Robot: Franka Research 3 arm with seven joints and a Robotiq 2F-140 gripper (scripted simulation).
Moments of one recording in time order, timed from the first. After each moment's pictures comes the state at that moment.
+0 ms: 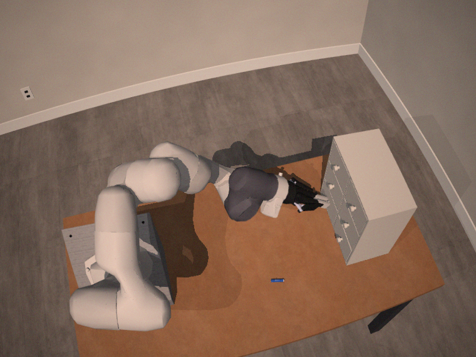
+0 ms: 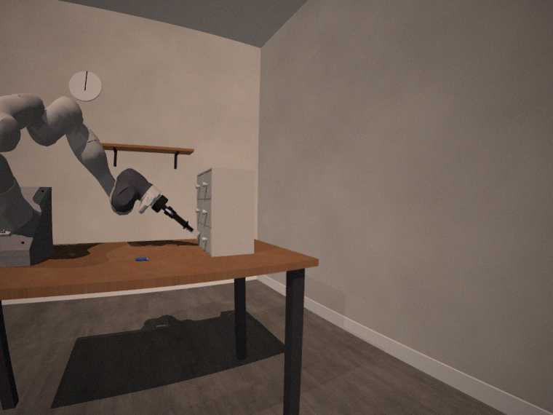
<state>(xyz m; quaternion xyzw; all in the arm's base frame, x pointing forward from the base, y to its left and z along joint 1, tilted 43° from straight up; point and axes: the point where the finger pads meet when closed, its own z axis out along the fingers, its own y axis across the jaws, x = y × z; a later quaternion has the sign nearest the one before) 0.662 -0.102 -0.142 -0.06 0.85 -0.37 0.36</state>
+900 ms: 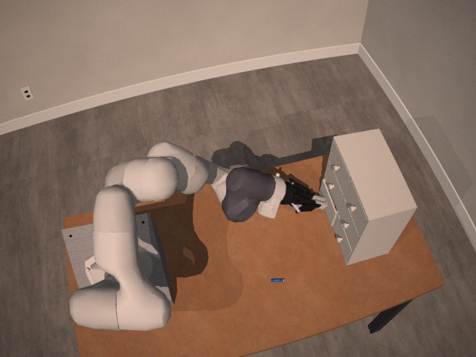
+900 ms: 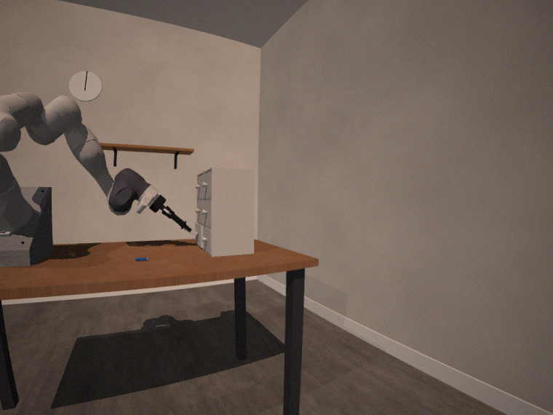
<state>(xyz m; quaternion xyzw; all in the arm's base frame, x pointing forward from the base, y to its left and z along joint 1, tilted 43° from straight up) 0.653 -0.101 -0.141 -0.07 0.85 -0.38 0.36</state>
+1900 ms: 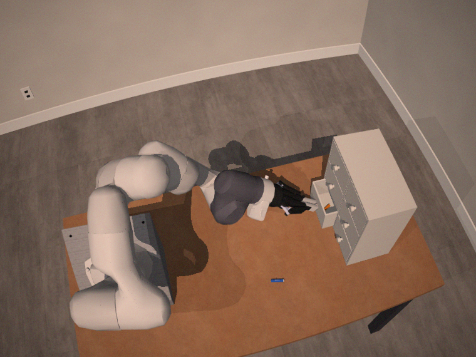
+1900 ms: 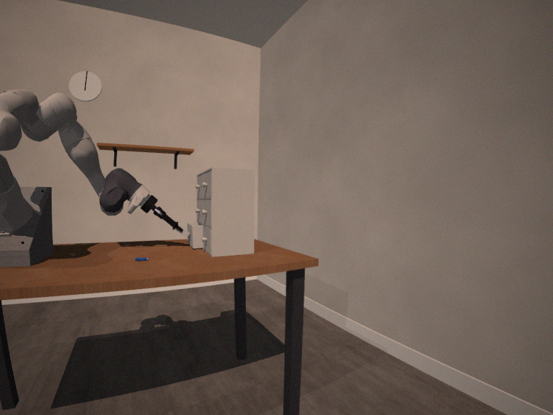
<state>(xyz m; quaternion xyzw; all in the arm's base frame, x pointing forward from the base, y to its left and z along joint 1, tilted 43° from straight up) 0.617 -0.094 -0.143 -0.07 0.85 -0.38 0.35</state>
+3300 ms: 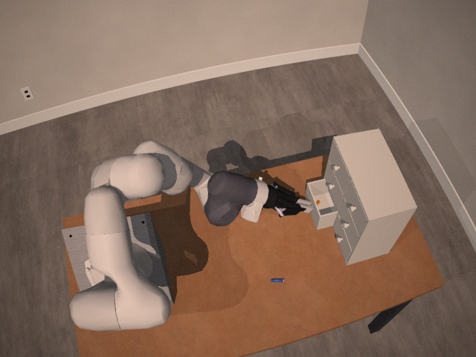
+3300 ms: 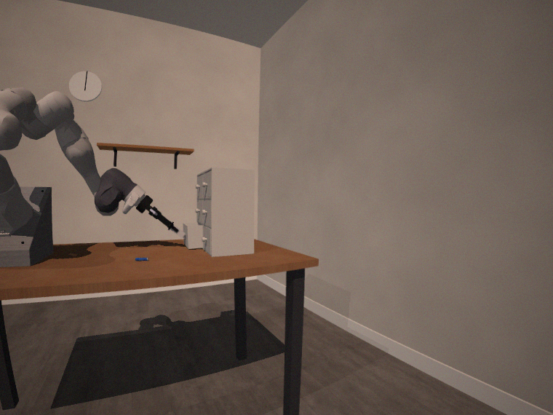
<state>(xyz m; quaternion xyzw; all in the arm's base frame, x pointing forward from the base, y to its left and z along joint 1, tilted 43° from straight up) 0.598 -0.091 -0.143 -0.07 0.85 -0.38 0.35</state>
